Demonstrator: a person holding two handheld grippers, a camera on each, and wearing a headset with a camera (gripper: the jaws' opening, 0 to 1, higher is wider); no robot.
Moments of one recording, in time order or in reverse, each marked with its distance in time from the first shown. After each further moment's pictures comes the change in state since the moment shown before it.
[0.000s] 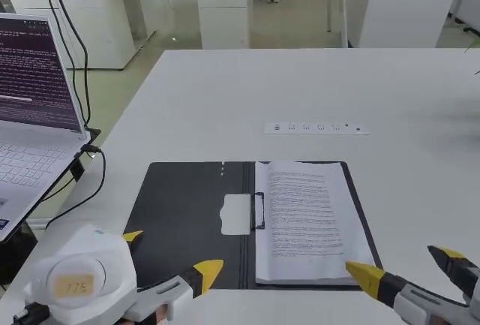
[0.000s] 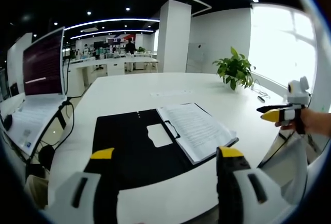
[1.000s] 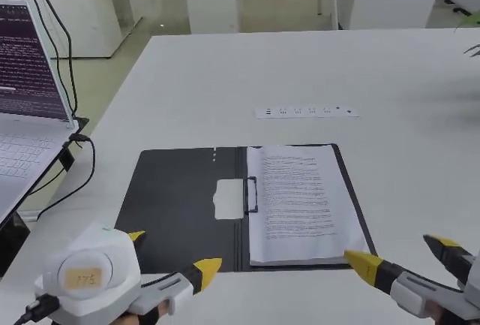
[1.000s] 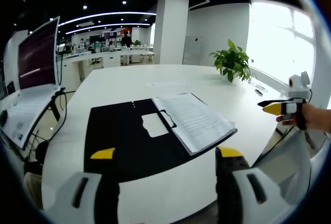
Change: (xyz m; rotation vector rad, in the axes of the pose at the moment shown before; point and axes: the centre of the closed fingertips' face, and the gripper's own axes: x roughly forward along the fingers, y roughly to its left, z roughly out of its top) left arm 0.011 -0.006 -0.026 -0.002 0.057 -0.033; right arm -0.007 -0.007 -0.014 0.030 0.010 -0.027
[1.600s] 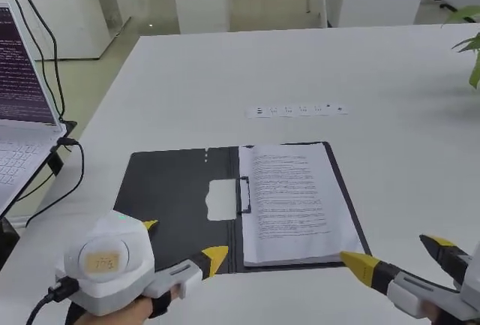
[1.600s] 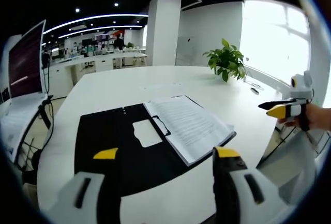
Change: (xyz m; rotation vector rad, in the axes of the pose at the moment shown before) left arm 0.038 -0.014 0.012 0.045 -0.009 -0.061; right arm -0.003 -0.004 -0.003 0.015 -0.002 -0.014
